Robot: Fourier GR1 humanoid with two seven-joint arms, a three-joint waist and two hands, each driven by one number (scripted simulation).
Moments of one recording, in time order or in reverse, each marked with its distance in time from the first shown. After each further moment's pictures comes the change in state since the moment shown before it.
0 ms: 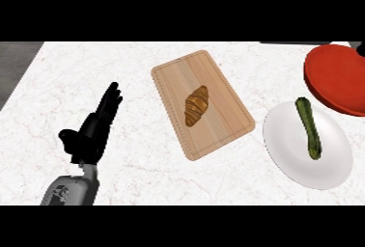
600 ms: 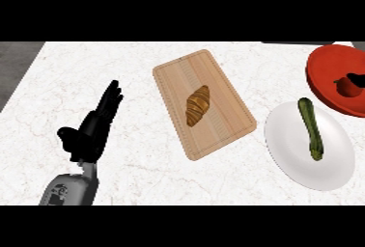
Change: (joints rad) left arm -0.012 0.002 0.003 -0.011 0.003 -0.013 0.018; right arm 0.073 -0.026 -0.188 0.119 -0.201 0.174 -0.291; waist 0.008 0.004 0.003
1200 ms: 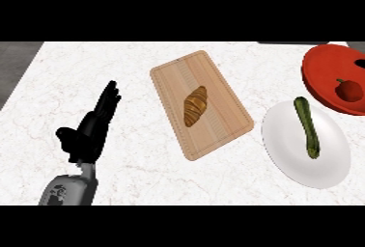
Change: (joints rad) left arm 0.007 -0.003 0.010 -0.003 -0.010 0.008 0.004; right arm 0.005 -0.011 -0.178 -0.056 -0.188 -0.051 -0.222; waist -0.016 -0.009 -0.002
